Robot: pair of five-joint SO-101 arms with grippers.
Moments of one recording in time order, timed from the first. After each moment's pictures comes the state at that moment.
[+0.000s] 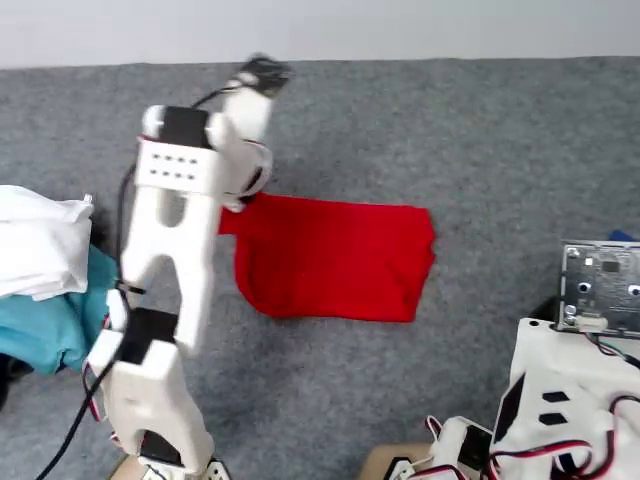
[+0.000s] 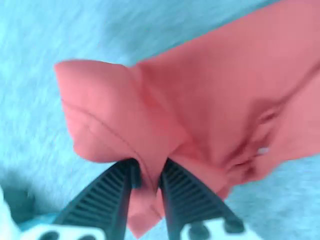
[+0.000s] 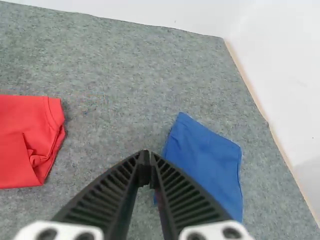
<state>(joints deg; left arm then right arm) 9.1 19.7 -31.7 98.9 -14.0 24.8 -64.8 1.8 100.7 23.3</state>
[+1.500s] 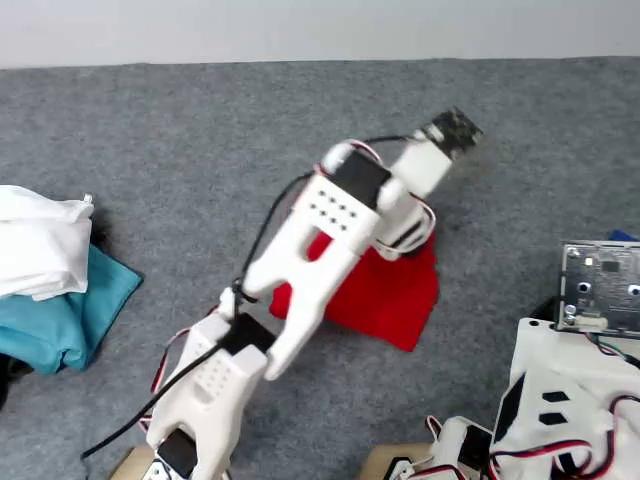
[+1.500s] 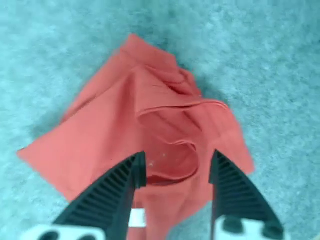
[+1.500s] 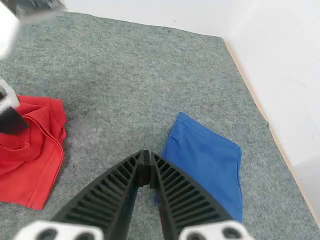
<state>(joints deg) 35.3 36.1 -52.3 99.2 -3.4 24.8 -64.8 1.8 100.7 23.3</state>
